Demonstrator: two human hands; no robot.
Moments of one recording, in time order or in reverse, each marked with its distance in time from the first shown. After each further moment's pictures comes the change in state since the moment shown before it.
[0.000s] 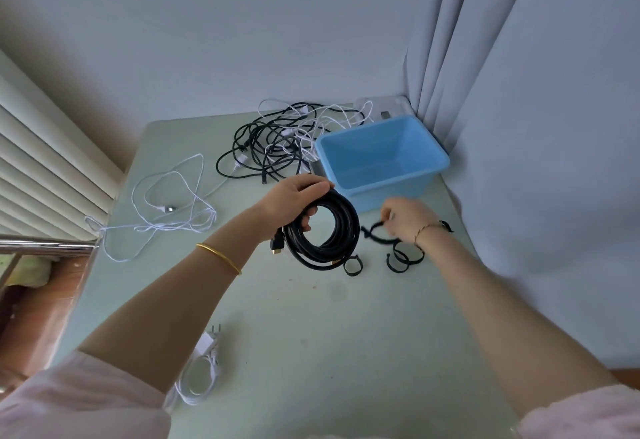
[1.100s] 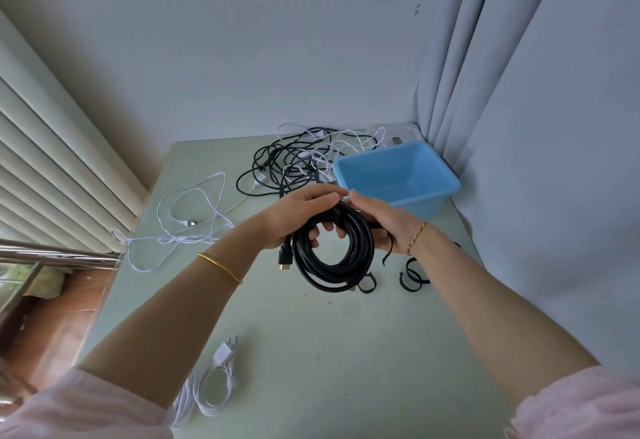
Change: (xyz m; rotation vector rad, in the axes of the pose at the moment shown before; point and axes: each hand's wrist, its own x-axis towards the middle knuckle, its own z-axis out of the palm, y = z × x) left_hand -0.037 0.024 -0.021 -0.080 -0.177 0.042; right_hand -0.022 -0.075 -0.028 1.142 -0.582 -0.234
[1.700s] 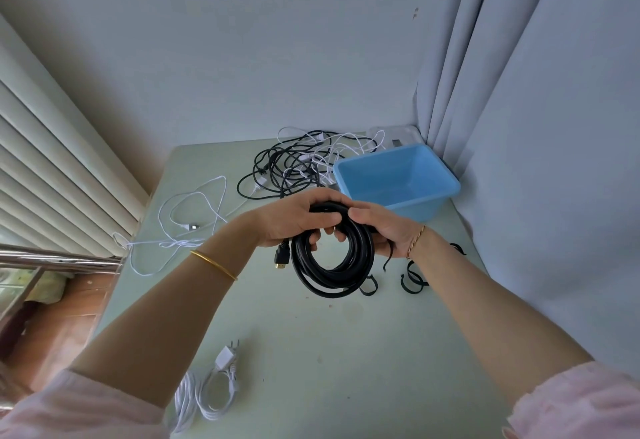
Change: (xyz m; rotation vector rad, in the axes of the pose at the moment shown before) left_hand -0.002 0.006 -0.010 0.124 -0.163 0.029; right_hand 0.010 0.012 -0.007 0.092 -0.197 -0.134
